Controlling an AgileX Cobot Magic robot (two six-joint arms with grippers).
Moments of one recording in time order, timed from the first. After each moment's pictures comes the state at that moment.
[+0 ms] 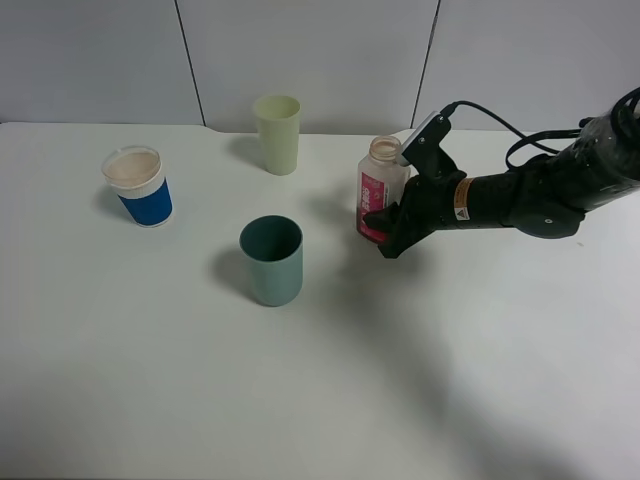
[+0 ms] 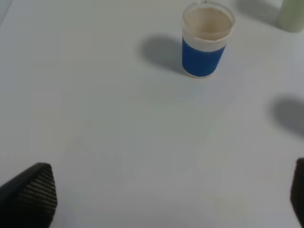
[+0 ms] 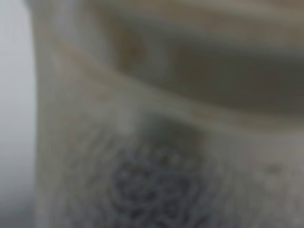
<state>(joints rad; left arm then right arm) -0.03 -0.01 -0.51 0.02 1.06 -0.06 0.28 2.00 -0.79 -0.81 -0.61 0.22</state>
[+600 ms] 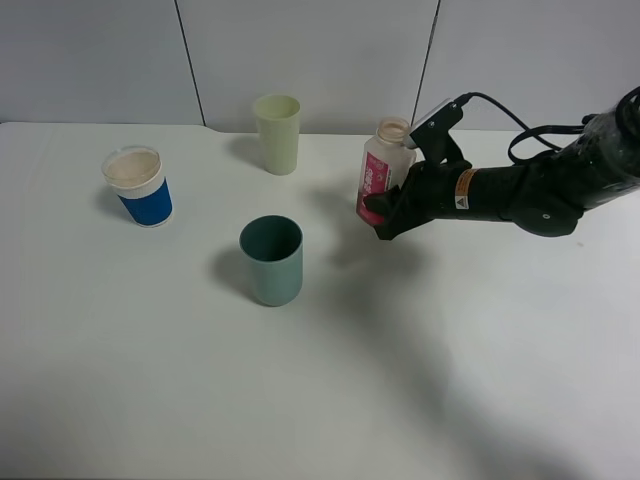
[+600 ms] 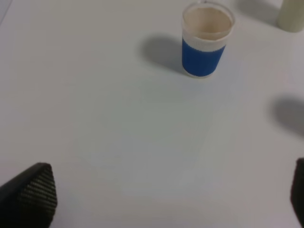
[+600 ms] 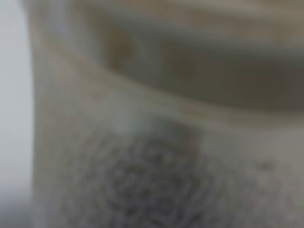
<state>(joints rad) -0.03 -0.01 -0.51 0.02 1.06 -0.06 0.28 1.97 -0.79 -0.69 -0.65 0.22</state>
